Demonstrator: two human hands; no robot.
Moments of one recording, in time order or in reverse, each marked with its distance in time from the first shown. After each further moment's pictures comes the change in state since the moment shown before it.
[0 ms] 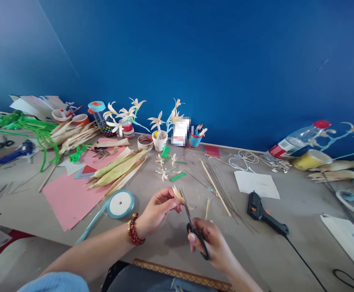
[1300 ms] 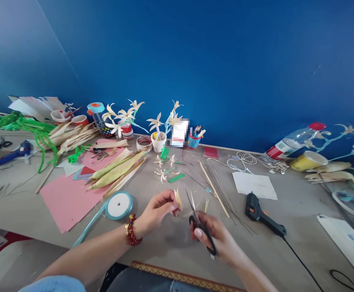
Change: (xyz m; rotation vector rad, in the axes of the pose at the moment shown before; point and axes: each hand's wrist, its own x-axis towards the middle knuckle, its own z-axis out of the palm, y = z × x) left_hand -0.003 0.014 0.002 0.306 -0.070 -0.005; right_hand 0.005 -0.017 -0.025 -0.023 -0.083 -0.053
